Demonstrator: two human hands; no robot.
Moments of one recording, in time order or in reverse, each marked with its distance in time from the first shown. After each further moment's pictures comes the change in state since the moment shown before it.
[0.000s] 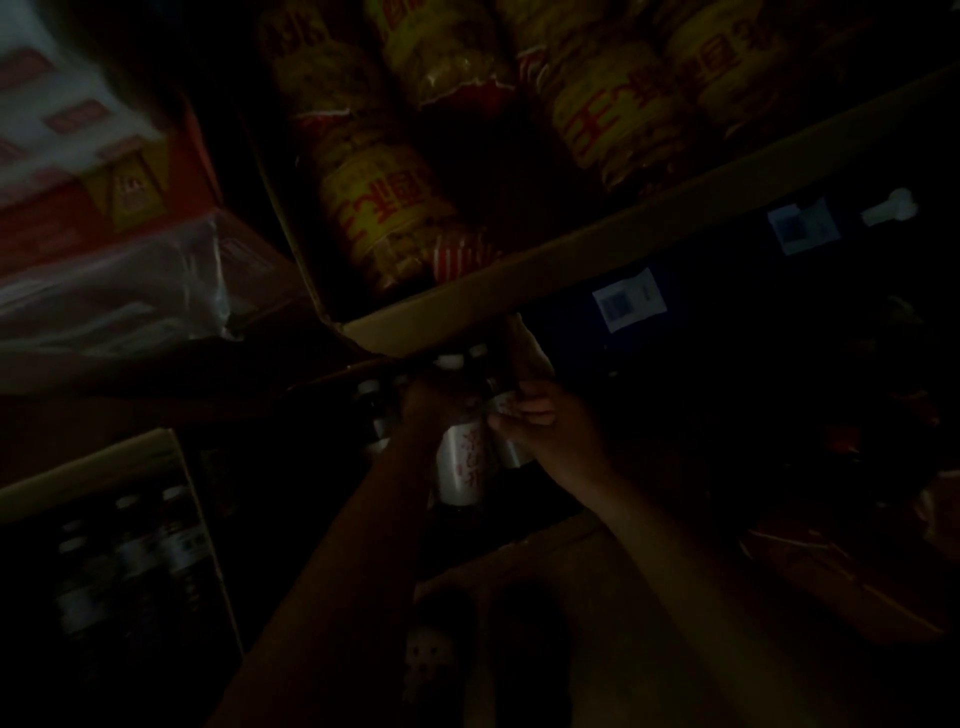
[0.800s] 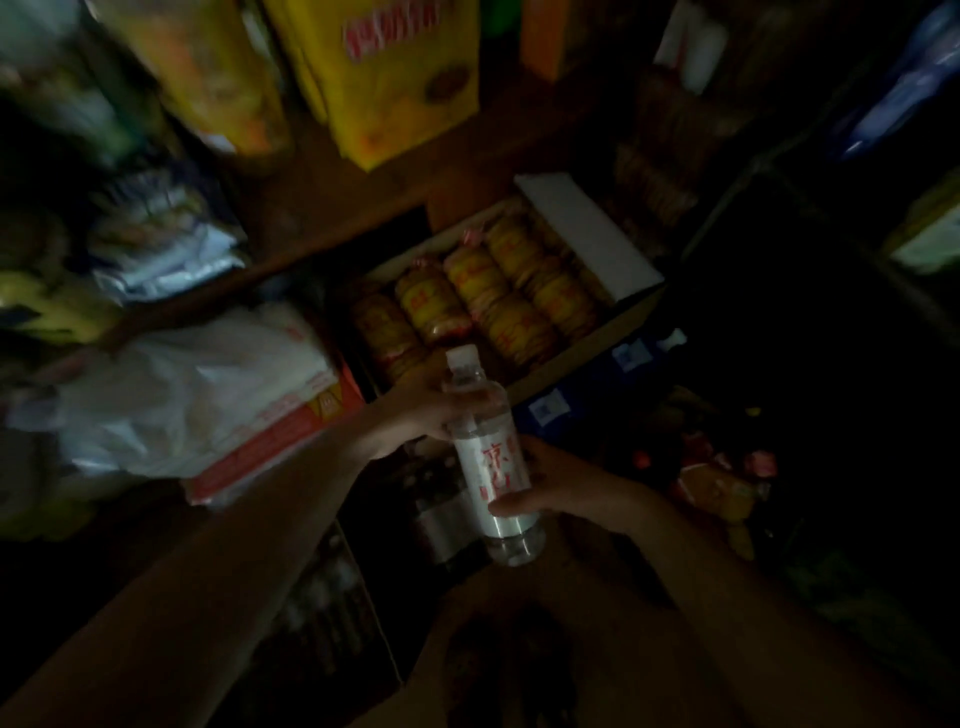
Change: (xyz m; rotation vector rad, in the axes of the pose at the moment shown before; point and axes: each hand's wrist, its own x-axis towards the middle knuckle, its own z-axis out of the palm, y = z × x) left_hand -0.349 0.262 -0.150 0.164 -0.469 0.458; right_hand -0.245 -0.225 -0.079 0.017 -0.448 -0.028
